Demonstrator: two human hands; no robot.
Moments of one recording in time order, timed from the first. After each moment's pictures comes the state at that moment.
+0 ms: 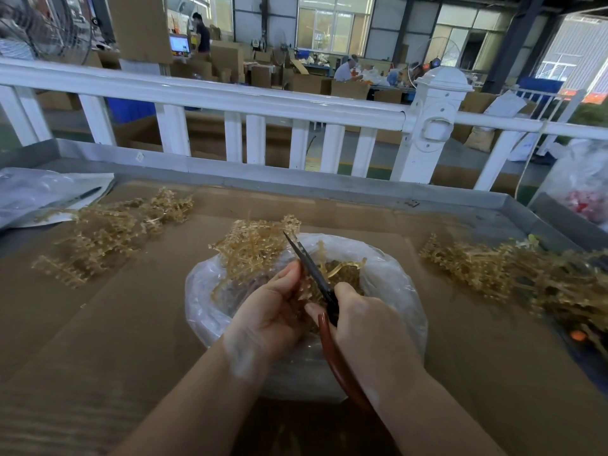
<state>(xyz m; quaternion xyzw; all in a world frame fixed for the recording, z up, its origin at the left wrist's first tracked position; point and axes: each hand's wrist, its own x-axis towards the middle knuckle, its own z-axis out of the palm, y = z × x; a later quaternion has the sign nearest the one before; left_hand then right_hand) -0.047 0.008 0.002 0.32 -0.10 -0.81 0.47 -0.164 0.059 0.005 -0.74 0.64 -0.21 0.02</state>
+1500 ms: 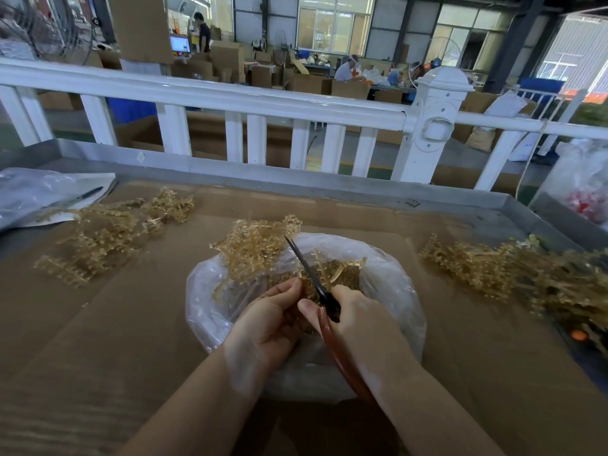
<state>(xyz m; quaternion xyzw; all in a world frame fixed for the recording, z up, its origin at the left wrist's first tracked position) -0.041 0.011 -0.017 0.35 -0.15 -0.79 0.47 -0.165 0.050 -0.003 -0.70 0.66 -0.26 0.13</state>
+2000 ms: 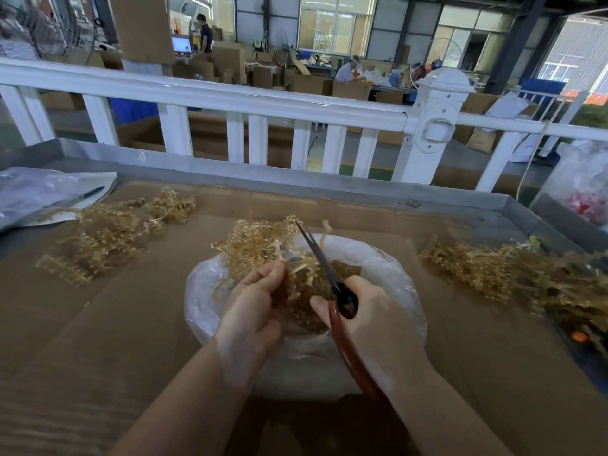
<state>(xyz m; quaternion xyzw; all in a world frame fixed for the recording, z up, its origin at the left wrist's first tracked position) -0.036 0.003 -0.007 0.37 -0.16 -0.70 0.59 -0.173 0.055 0.004 -0.68 0.65 -0.32 0.12</state>
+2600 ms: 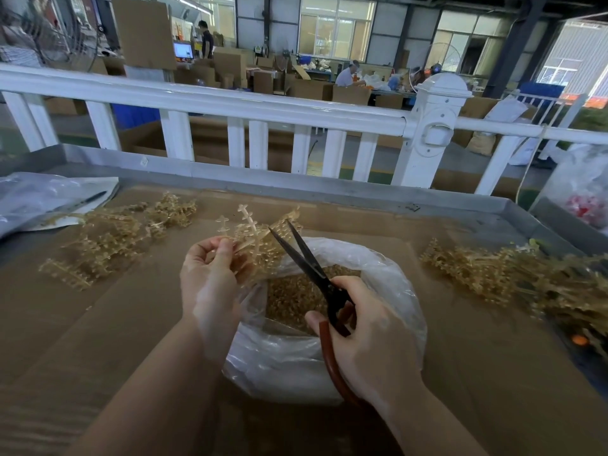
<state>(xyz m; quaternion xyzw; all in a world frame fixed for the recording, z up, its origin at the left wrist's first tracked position) -0.002 -0.013 0.010 0.44 -0.23 -0.49 0.71 -0.167 0.066 -0.007 -0.70 0.61 -0.38 0.04</state>
